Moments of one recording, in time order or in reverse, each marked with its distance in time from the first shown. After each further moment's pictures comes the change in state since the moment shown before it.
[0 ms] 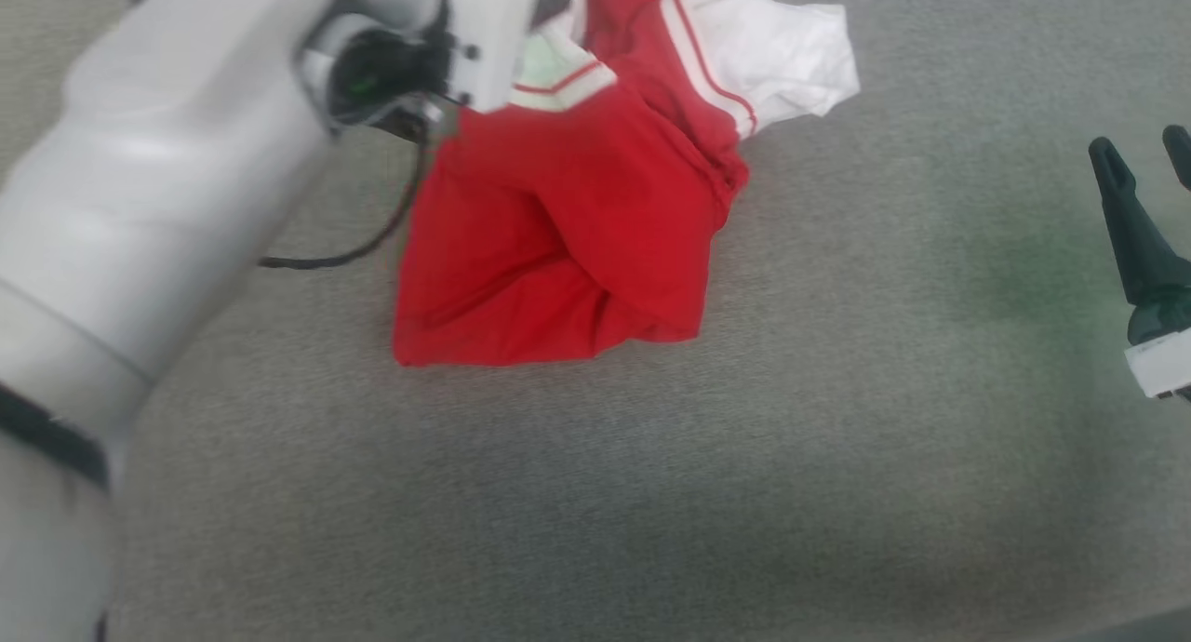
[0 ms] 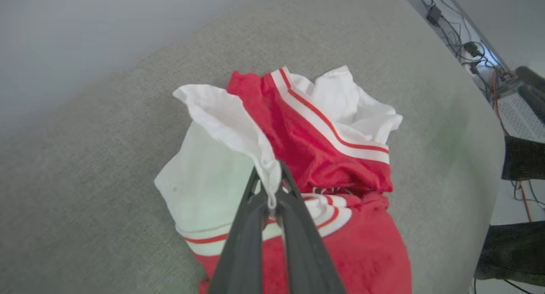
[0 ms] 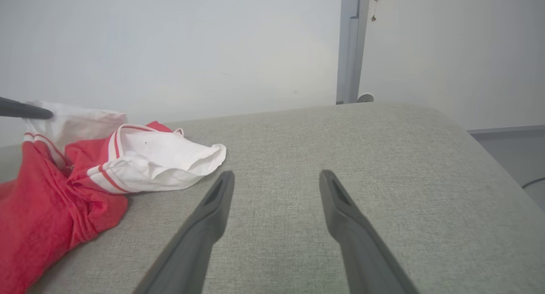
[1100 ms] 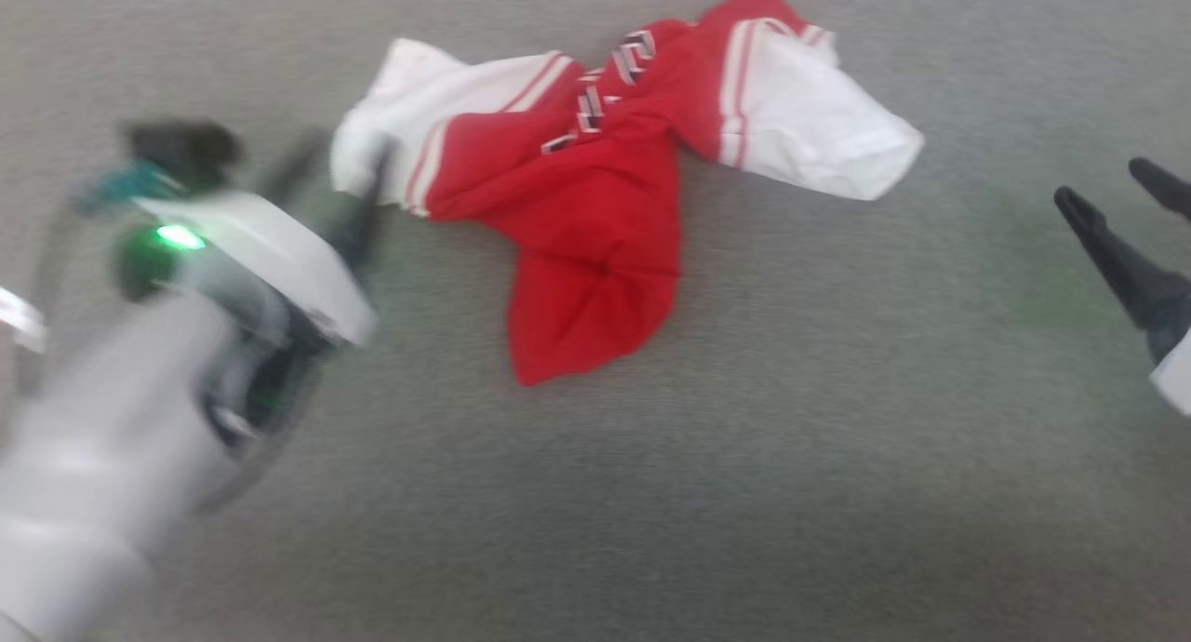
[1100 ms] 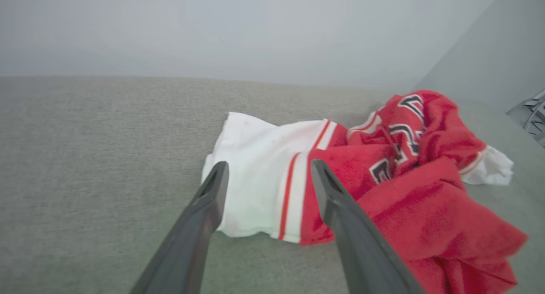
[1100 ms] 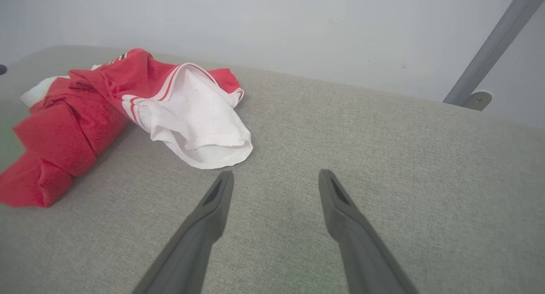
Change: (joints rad) left arm 0.539 0.301 0.144 -0.279 0.037 0.216 -0.735; right arm 0.013 -0.131 0.031 -0.150 -0.015 0.000 0.347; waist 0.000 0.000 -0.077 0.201
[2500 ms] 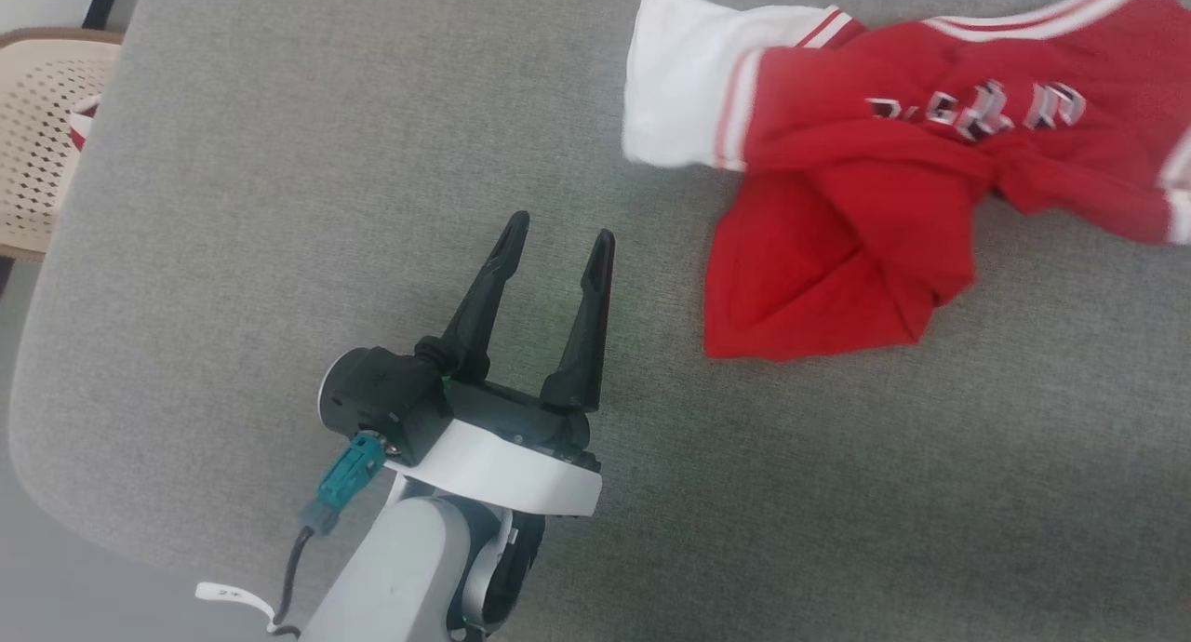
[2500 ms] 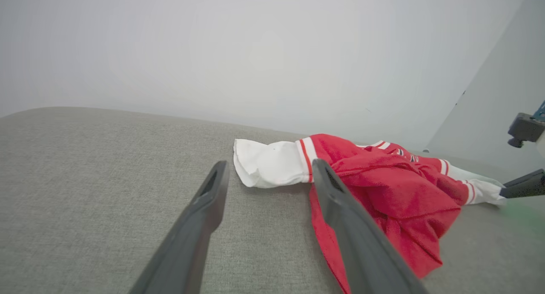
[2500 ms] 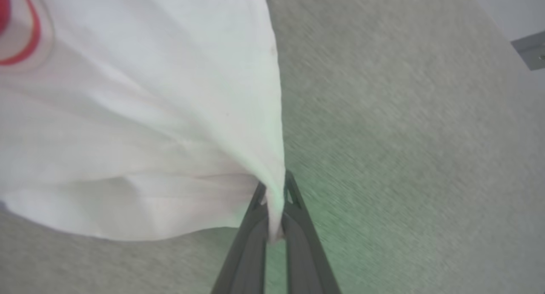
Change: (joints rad) left arm 0.630 -0.565 0.595 -0.483 0.907 -0.016 -0.054; right arm -0.541 -0.437 0.621 0.319 0.165 0.001 0.433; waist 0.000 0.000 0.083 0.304
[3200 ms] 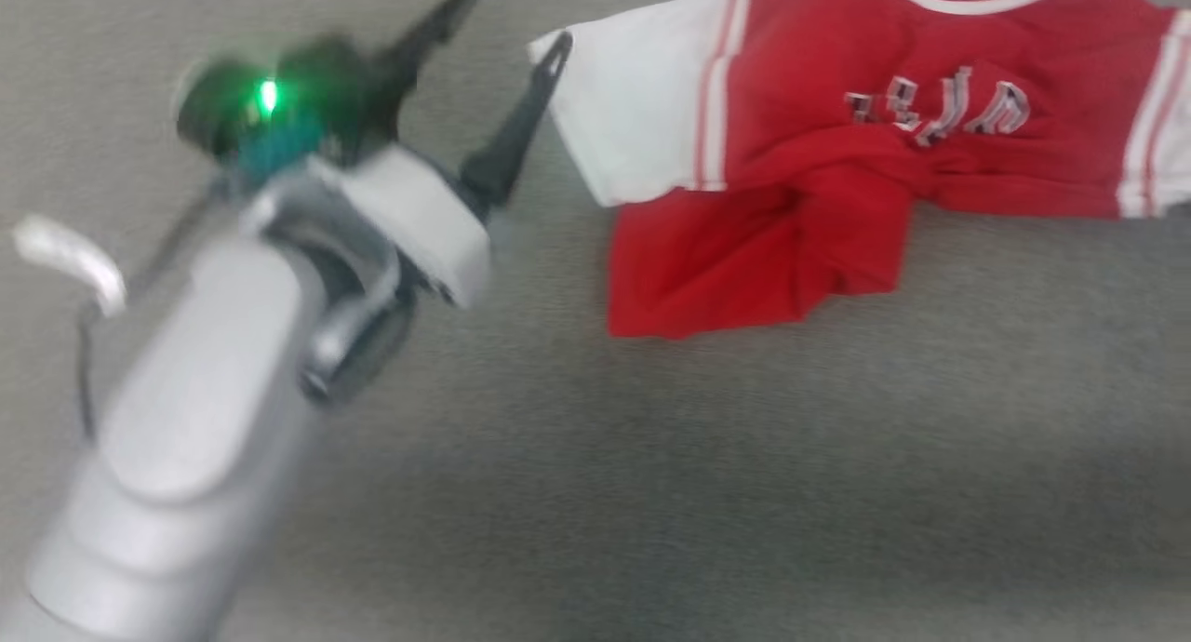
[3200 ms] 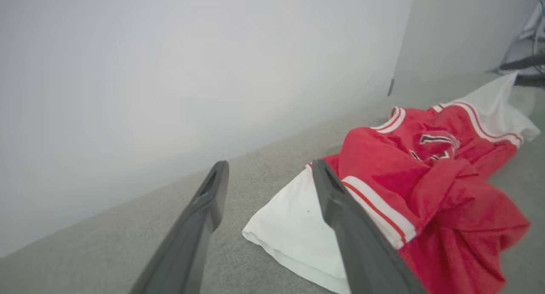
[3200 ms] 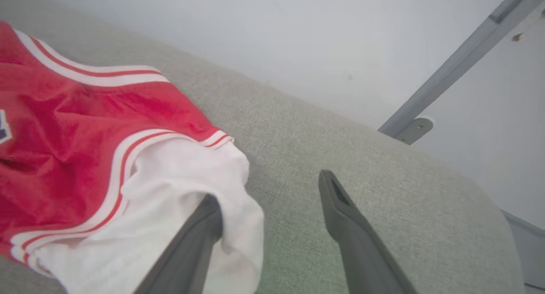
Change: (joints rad) left arm -0.454 0.237 -0.008 0.100 0.010 -0.184 0.366; right arm 0.046 0.100 -0.122 0.122 -0.025 -0.001 -0.640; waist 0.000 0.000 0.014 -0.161
